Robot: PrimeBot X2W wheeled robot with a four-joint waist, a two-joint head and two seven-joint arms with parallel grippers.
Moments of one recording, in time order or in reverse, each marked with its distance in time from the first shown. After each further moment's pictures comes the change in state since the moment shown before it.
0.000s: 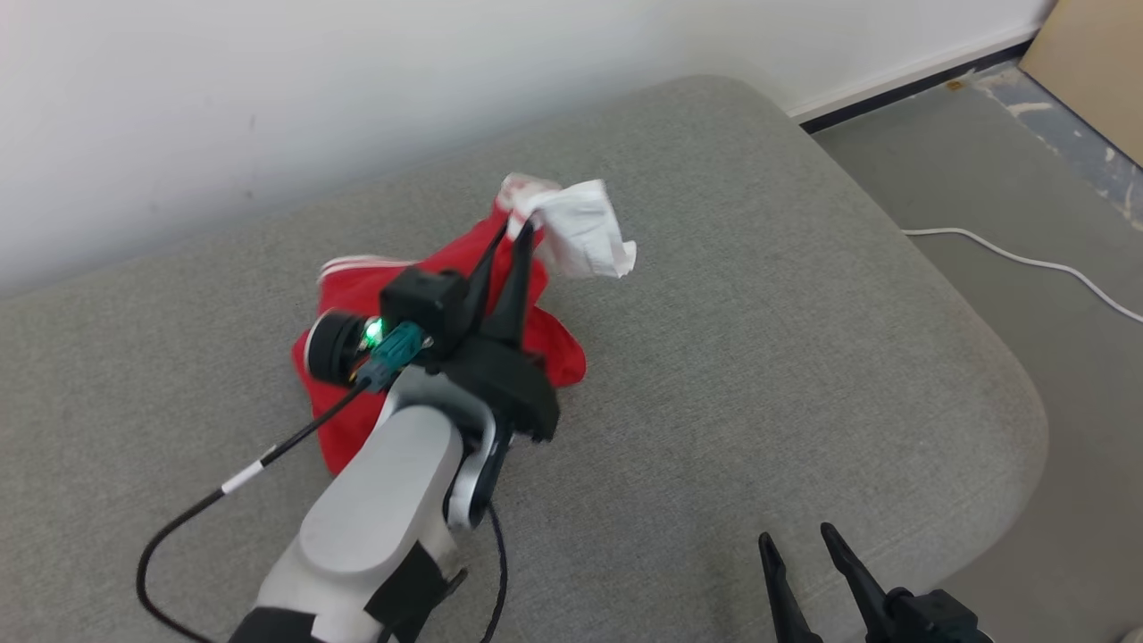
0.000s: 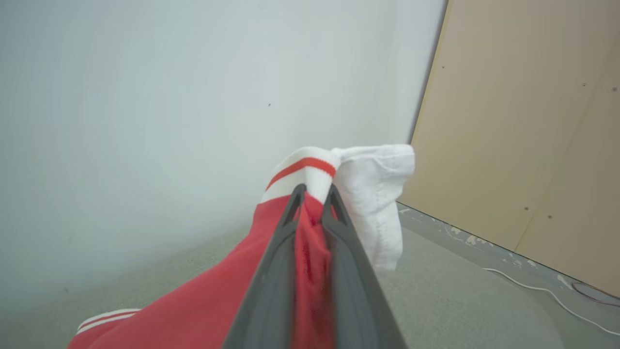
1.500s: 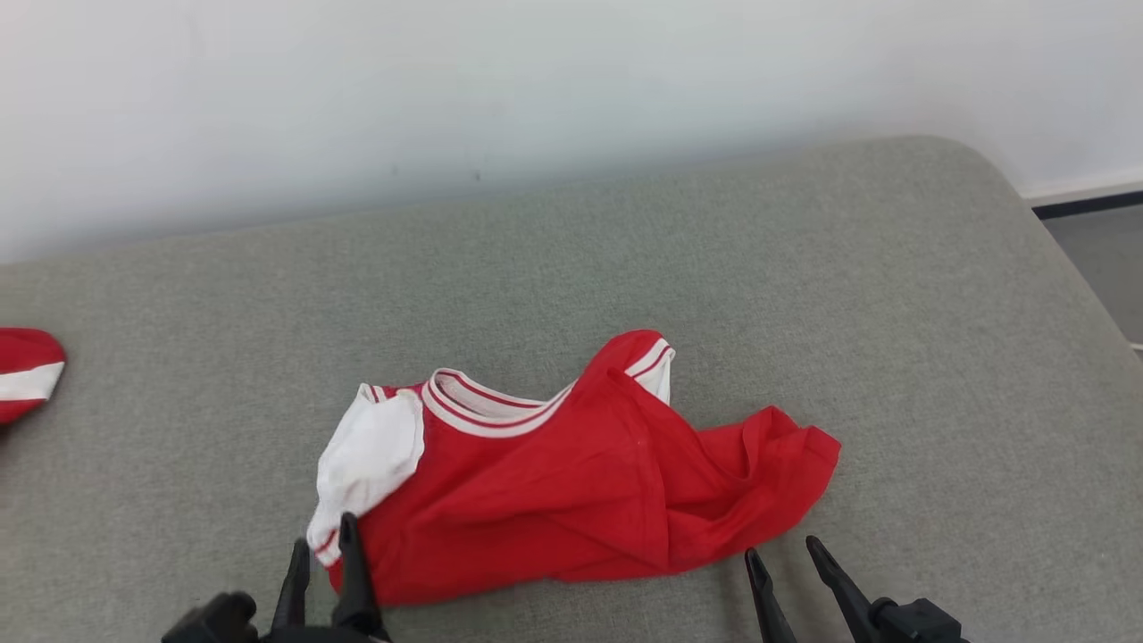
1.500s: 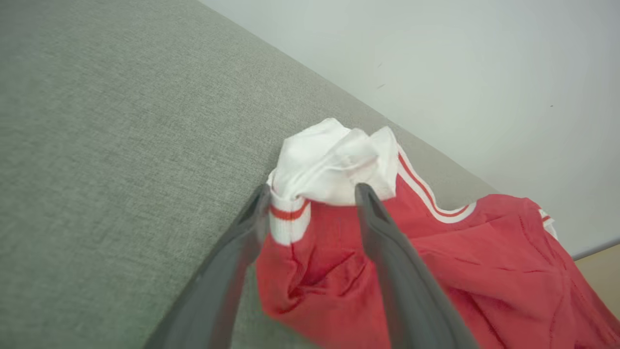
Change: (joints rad) left arm 0.636 -0.001 0.419 -0.267 -0.202 0.008 -0.004; right arm 0.000 0.000 0.034 0.026 0.007 0.000 0.000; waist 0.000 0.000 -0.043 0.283
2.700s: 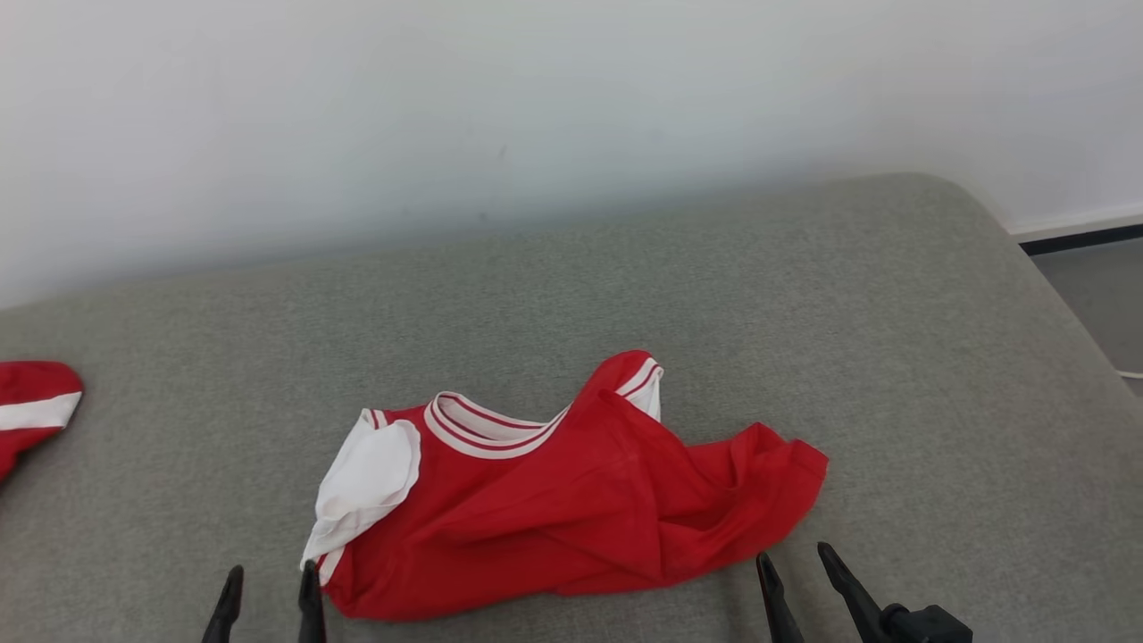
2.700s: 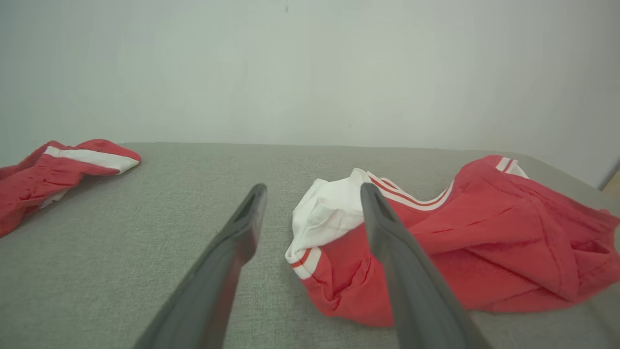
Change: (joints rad) left arm 0.289 0.006 0.184 -0.352 0.516 -0.176 0.000; right arm 0.019 0.000 -0.021 -0.006 -0.001 0.000 0.000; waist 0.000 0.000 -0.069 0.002
